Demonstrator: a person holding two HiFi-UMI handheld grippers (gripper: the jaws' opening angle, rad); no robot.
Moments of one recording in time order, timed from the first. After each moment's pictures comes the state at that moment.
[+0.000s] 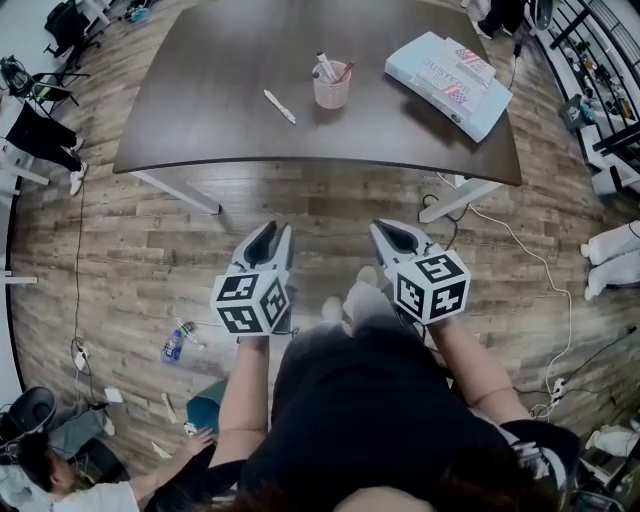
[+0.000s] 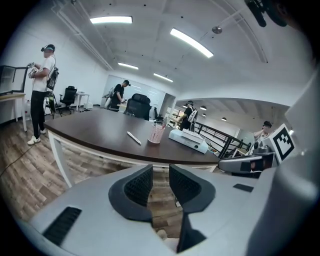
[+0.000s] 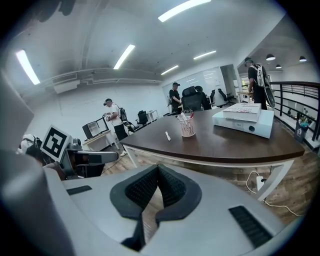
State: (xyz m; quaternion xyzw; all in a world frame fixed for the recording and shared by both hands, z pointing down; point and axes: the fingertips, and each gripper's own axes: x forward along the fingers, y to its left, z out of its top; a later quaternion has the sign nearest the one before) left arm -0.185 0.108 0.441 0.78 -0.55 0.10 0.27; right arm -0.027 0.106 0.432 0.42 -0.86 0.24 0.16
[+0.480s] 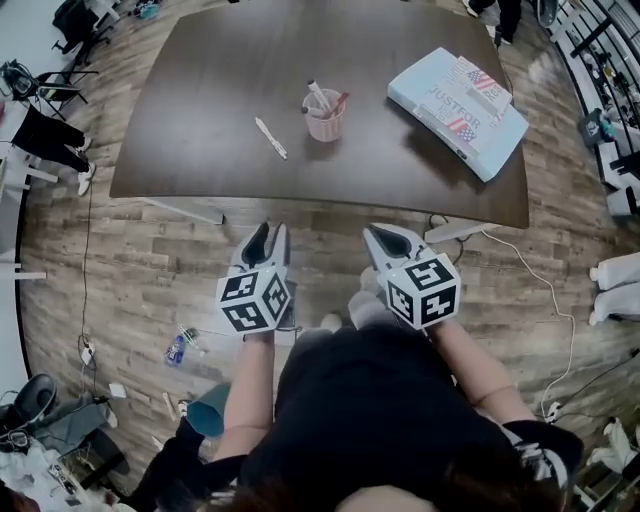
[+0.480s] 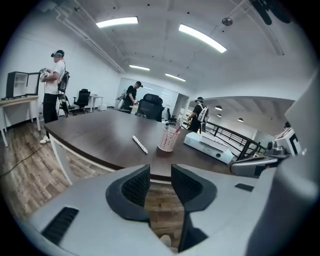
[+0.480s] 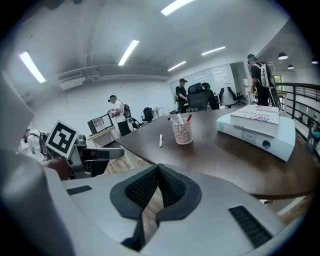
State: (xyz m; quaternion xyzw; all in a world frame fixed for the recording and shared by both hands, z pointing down) left arm -0.170 0.000 0.461 0.73 -0.62 0.10 0.28; right arm -0.005 0.000 0.444 0.38 -0.88 0.23 0.18
